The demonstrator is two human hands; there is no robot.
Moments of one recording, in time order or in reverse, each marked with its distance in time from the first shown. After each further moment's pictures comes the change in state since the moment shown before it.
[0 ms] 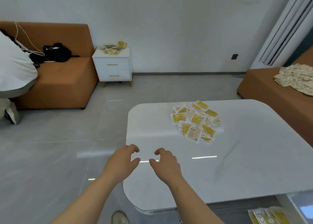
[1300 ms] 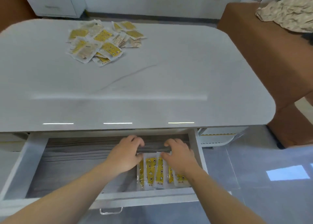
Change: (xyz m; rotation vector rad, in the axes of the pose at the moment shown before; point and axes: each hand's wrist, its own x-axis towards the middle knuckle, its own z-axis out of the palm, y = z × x) left_hand 0.047 0.354 0.619 0.087 -0.212 0.076; right_hand 0.052 0.720 -0.135 -0.253 -0.148 -0.015
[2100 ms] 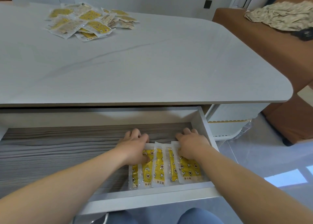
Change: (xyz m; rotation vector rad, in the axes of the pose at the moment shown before) left_hand 0.070 -0.028 0.099 0.180 -0.137 0.020; right_hand 0.072 0.066 0.053 -0.594 -0.037 0.055
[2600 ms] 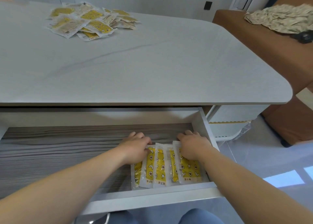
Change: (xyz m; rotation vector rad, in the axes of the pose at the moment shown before) left_hand 0.004 -0.004 0.001 -0.038 0.005 0.085; right_hand -0.004 0.001 -0.003 0.040 -0.036 0.004
